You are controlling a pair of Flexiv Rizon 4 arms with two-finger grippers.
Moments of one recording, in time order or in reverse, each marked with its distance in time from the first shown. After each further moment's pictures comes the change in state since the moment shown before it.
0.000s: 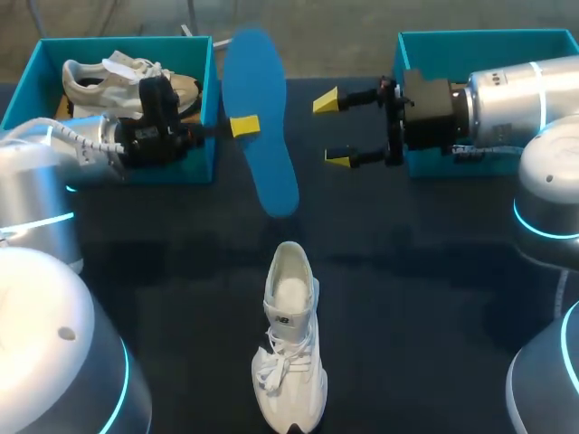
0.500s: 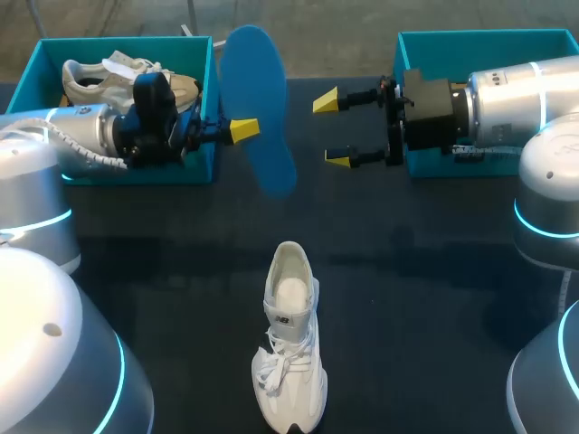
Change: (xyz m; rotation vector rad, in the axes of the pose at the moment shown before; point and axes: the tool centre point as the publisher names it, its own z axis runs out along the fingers) left arm 0.005 0.001 0.001 -0.057 0.059 0.496; right arm 0.000 0.000 0.000 -0.001 0.000 0.000
